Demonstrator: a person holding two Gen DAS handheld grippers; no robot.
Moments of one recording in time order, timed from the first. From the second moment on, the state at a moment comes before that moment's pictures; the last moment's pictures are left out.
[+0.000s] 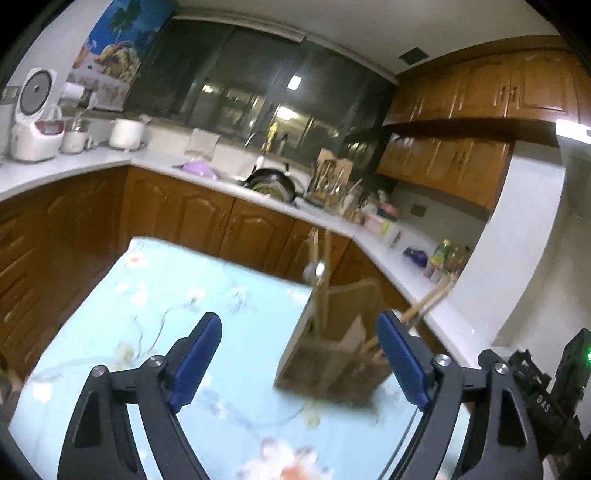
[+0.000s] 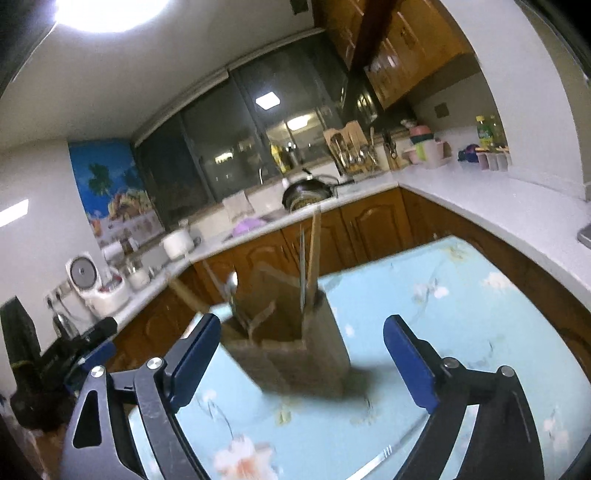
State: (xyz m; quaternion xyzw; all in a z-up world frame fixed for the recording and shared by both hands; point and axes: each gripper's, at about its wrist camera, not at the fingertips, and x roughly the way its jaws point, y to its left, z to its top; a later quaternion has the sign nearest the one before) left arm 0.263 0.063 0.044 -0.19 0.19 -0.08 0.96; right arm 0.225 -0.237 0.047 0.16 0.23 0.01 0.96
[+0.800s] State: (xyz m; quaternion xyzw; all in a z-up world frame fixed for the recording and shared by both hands) left arm 0.078 0.047 0.020 -0.10 0.17 -0.04 0.98; right arm 0.054 -0.180 0.032 0.04 0.16 0.00 0.99
